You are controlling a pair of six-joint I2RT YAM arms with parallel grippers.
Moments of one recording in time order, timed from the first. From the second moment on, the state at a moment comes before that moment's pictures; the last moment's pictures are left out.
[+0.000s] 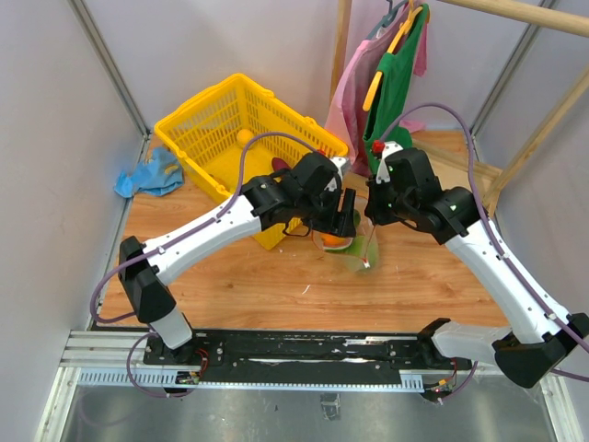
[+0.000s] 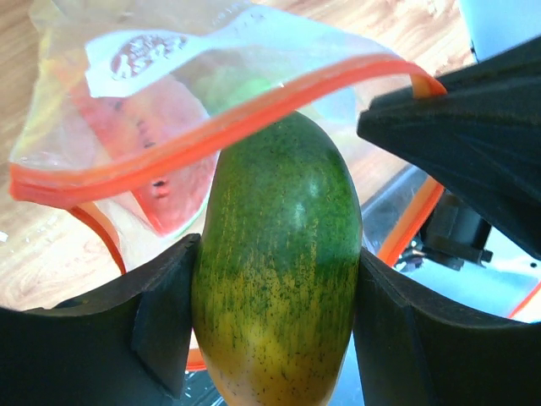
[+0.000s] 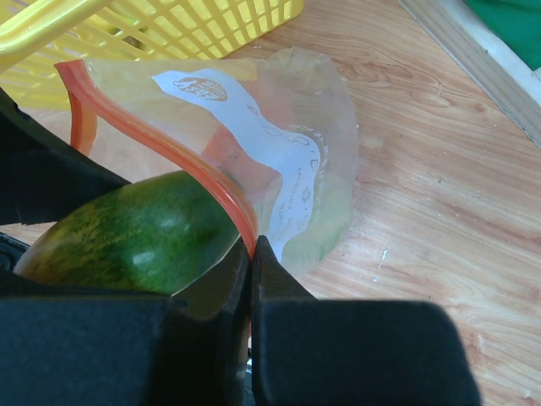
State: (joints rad) left arm -0.95 1.65 1.65 -0.75 0.10 -0.57; right arm 0.59 1.19 1.40 -0.95 0.07 0.26
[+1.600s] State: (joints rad) left arm -0.76 1.50 1.65 -0.74 -0.08 -0.51; right arm 0.60 1.20 1.39 -0.95 0.09 0.26
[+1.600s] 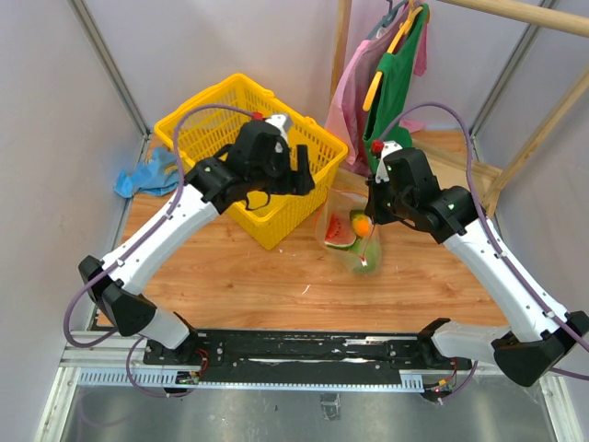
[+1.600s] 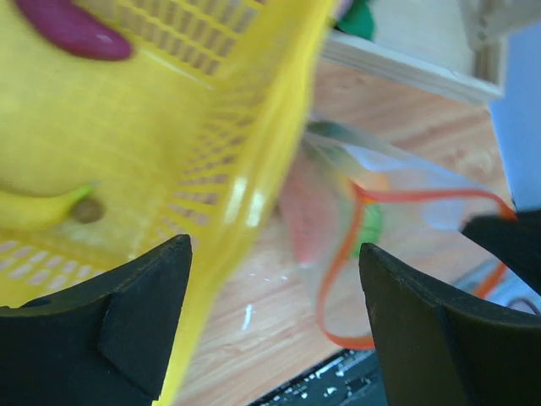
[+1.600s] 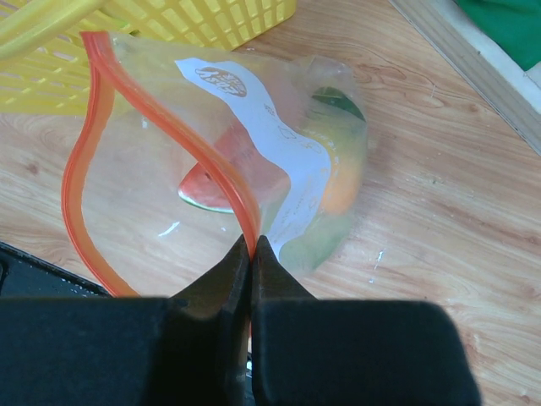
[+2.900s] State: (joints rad) left arm -0.42 2.11 1.83 -1.09 -0.46 -0.72; right arm 0.60 1.22 1.39 -0.93 0.12 0.22
